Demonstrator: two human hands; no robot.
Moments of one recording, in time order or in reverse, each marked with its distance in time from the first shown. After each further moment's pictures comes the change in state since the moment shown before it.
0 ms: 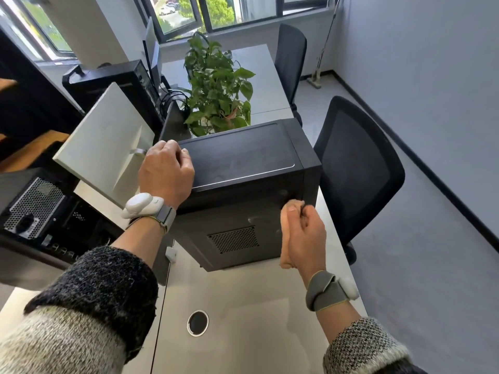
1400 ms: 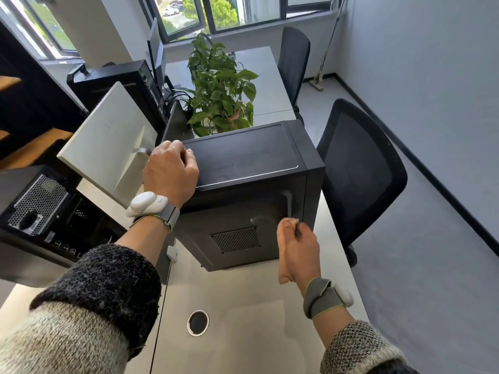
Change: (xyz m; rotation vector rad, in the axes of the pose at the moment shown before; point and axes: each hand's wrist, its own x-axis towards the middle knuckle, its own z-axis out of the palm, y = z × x) left_hand -0.001 -0.002 0.004 0.016 0.033 0.005; right_hand -0.009 0.023 0.008 -0.061 -0.101 0.123
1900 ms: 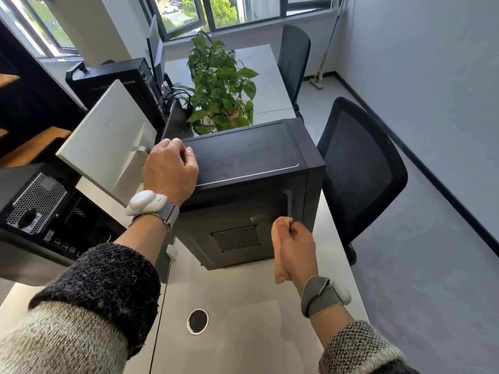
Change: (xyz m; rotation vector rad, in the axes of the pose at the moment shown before) left_hand -0.001 -0.001 0.003 0.000 0.005 0.000; right_hand -0.002 -0.004 0.008 0.024 -0.015 0.059
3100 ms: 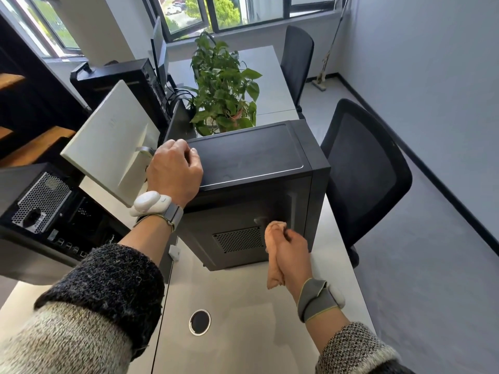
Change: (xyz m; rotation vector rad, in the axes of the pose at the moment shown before) left_hand -0.002 0.004 -0.008 -0.033 -0.017 -0.003; right_hand -0.011 -0.006 0.016 0.157 -0.082 0.131
